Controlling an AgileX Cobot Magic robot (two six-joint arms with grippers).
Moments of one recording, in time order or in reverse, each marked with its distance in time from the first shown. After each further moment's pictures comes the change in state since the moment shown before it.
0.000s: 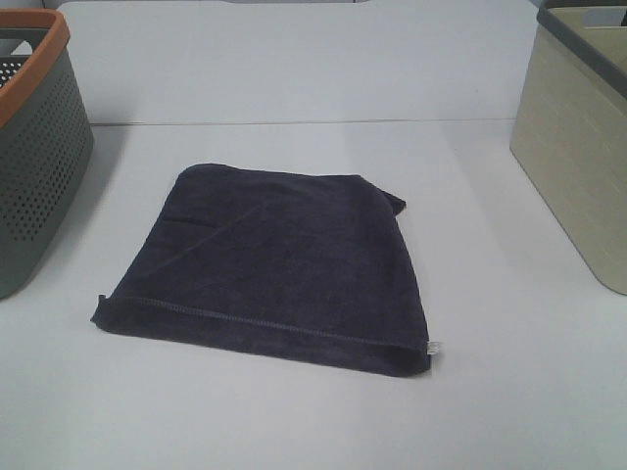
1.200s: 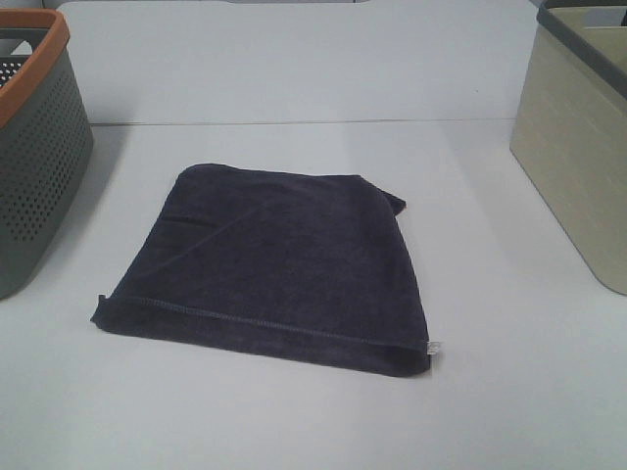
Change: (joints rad) left arm 0.000 0.000 0.000 0.000 0.004 0.000; right arm 0.000 0.000 0.000 0.000 0.000 0.000
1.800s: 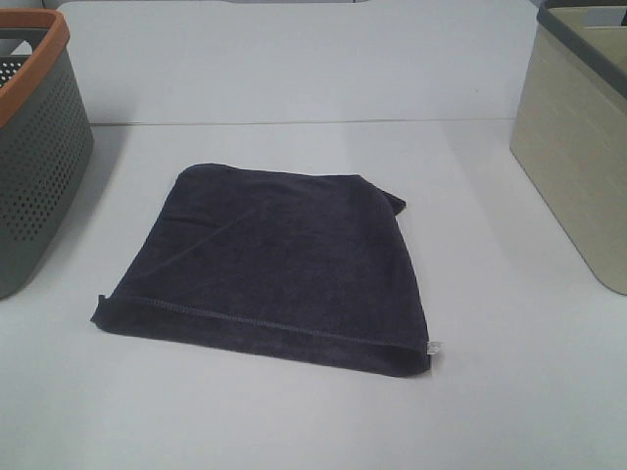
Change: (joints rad) left arm 0.096 0.000 -0.011 -0.149 0.024 0.161; right arm 0.000 0.000 -0.038 -0.003 0.071 -0.009
